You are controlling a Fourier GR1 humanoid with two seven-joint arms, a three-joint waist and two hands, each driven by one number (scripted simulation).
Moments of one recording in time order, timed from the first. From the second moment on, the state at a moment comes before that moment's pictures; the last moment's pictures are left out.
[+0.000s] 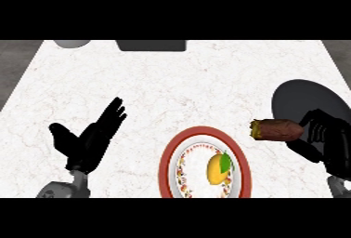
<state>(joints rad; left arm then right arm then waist) -0.07 0.19 -0.21 -1.55 0.31 0.04 0.20 -0.08 -0.70 0.40 -1.54 0.42 -0.80 0.25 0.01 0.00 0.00</state>
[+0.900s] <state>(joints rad) -0.09 0.17 -0.21 -1.55 0.29 0.00 0.20 -0.51 -0.58 0.00 -0.55 0.13 -0.69 -0.42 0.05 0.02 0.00</state>
